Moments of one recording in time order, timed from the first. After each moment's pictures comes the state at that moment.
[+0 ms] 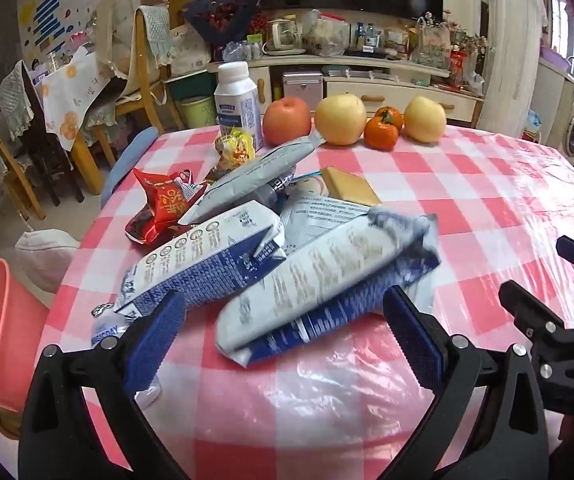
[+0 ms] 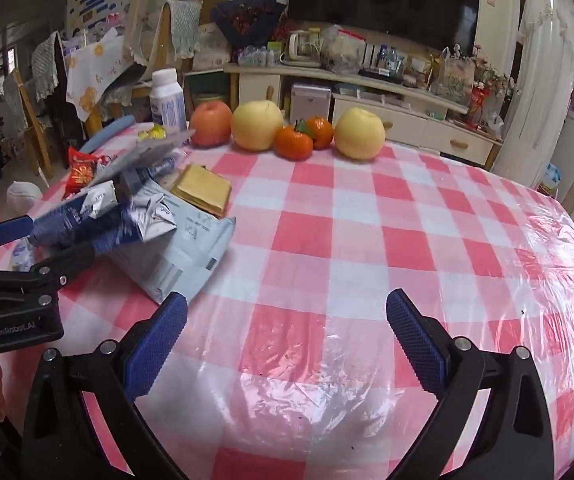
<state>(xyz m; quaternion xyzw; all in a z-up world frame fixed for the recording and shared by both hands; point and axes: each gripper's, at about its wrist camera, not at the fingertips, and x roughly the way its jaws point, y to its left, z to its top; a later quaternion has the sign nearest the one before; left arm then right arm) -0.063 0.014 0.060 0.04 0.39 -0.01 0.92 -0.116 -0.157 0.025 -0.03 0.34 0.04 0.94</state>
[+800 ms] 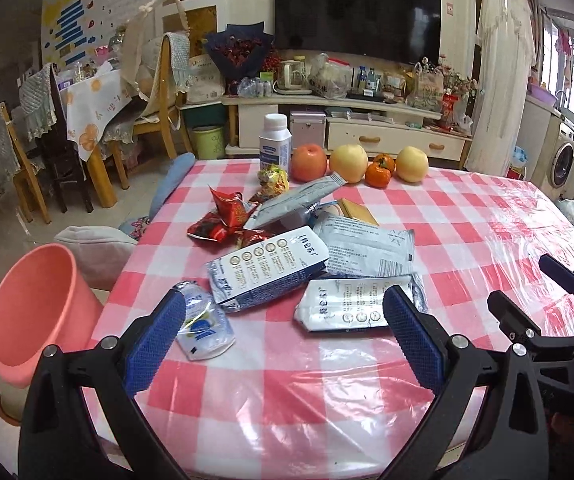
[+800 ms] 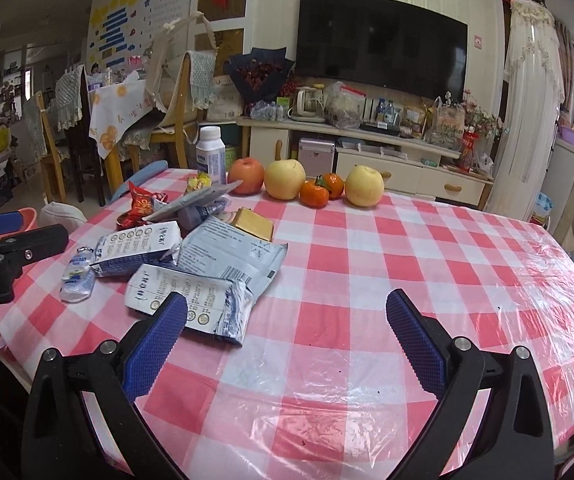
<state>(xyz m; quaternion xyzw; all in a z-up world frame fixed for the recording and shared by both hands) -0.166 0.081 0.122 0.01 0.32 -0.02 0.95 -0.210 -0.119 0.056 -0.03 0.24 0.05 0.97</state>
